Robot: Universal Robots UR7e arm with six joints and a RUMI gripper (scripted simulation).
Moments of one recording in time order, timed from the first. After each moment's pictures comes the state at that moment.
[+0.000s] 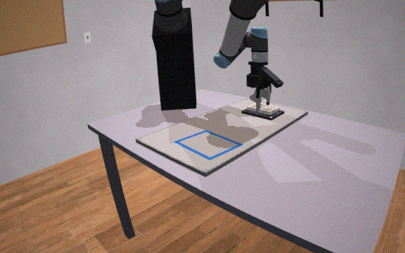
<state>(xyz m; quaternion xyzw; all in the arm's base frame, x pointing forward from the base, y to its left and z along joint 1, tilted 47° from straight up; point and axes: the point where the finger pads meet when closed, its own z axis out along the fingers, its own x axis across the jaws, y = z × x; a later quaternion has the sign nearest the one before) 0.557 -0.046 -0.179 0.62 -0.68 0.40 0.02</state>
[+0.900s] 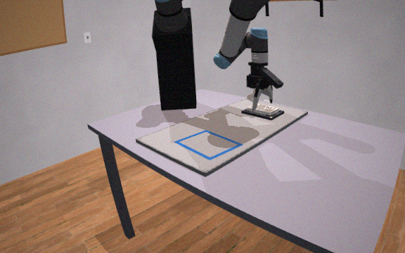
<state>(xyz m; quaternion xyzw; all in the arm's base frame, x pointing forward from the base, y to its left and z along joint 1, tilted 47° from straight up) 0.558 -0.047 -0.181 0.62 -0.68 0.40 0.02</state>
